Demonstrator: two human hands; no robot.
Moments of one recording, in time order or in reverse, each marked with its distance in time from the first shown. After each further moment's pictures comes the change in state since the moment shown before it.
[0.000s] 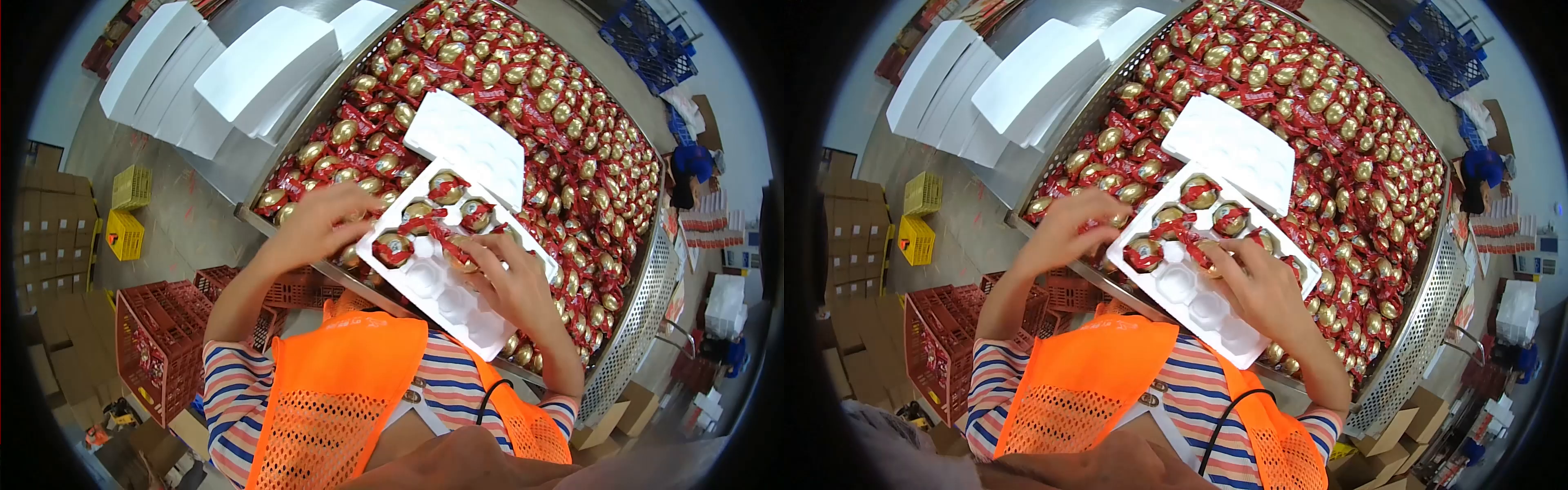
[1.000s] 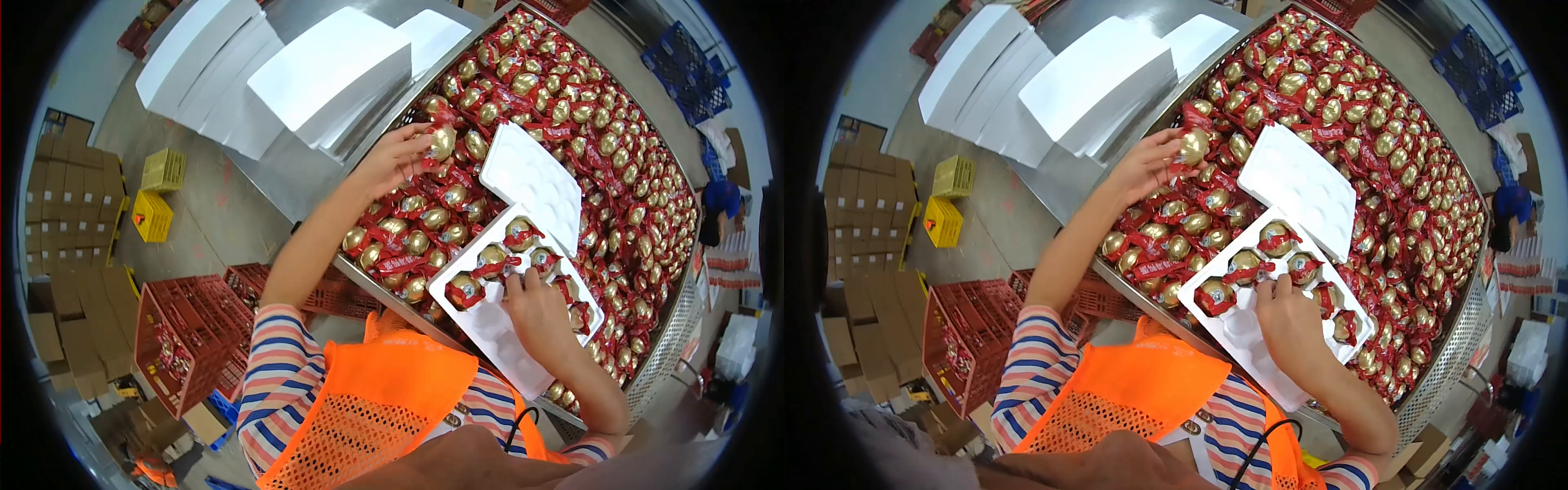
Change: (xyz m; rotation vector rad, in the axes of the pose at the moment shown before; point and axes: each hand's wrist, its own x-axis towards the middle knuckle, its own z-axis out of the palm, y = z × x) left_hand 0.081 -0.139 -0.021 -1.302 0.194 -0.395; right_hand 0.051 -0.018 0.037 -0.320 -0.470 0.122
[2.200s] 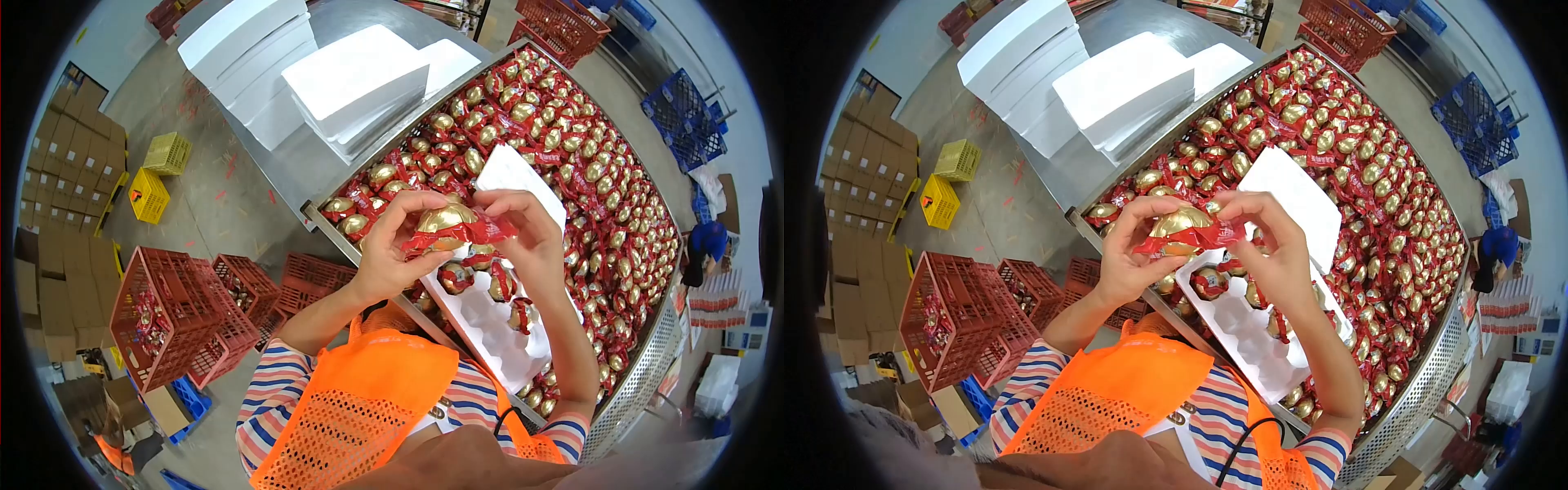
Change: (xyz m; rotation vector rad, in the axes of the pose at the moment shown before) left_hand -0.151 -0.028 0.119 0.476 0.102 0.746; right_hand 0.049 -0.012 -0.050 1.232 0.548 -0.201
